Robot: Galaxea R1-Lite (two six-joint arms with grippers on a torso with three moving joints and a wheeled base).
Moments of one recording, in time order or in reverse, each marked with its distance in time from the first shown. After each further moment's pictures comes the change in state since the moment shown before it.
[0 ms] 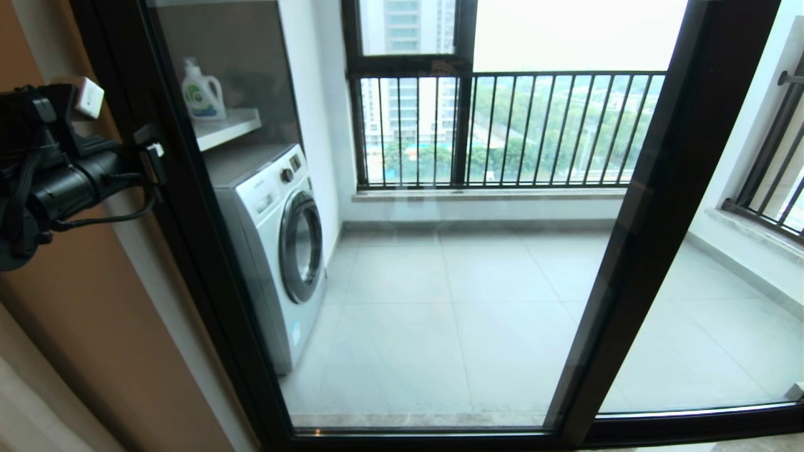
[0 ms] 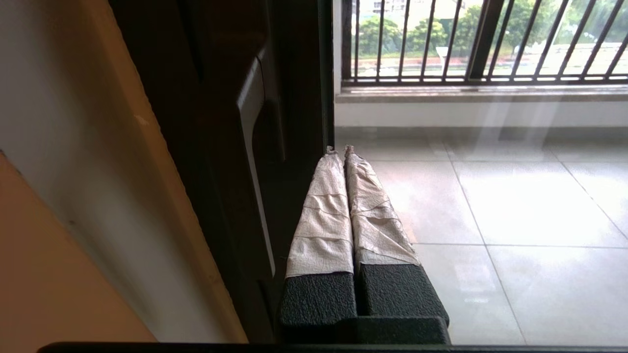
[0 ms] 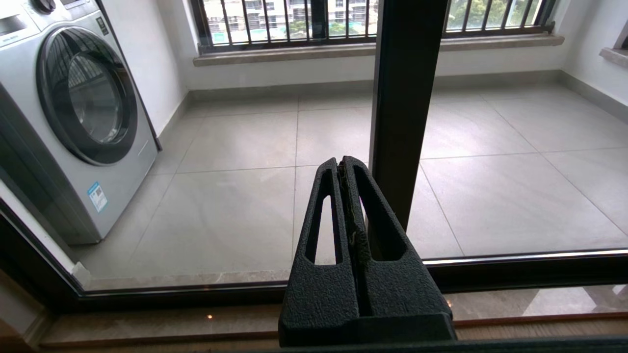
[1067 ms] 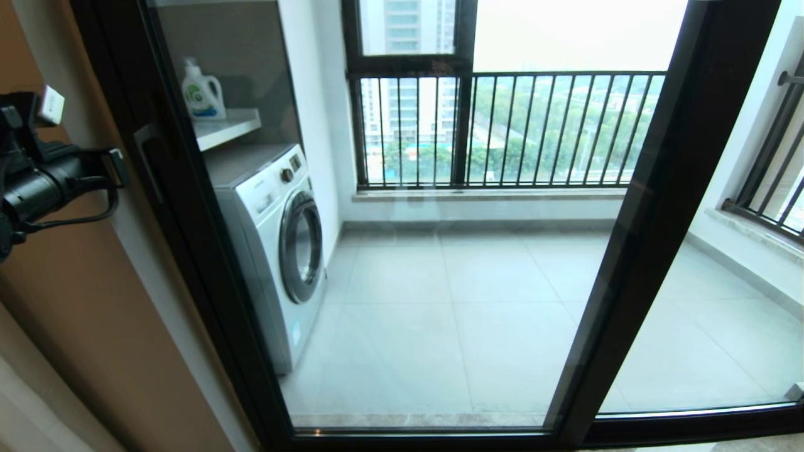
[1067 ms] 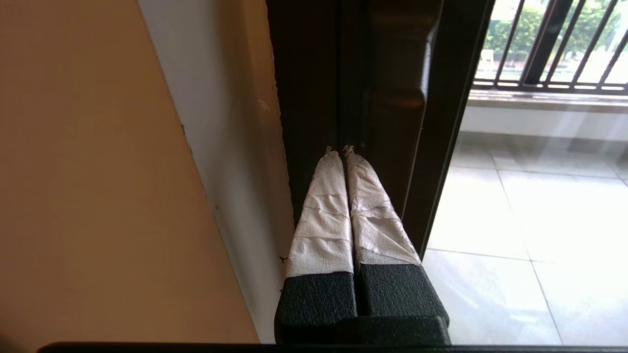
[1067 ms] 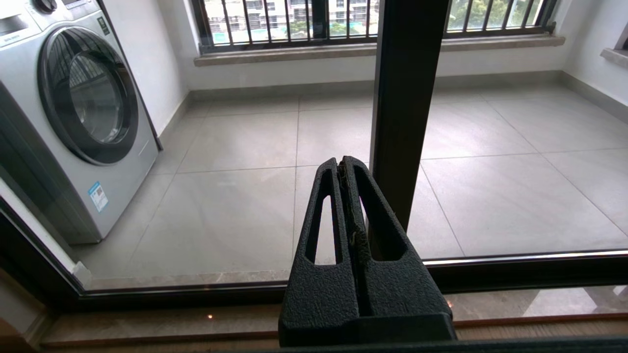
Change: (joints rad) left arm 0.131 0.064 -0.047 -0.004 -0.015 0.005; right arm 0.000 0.000 0.000 0.000 0.000 0.000
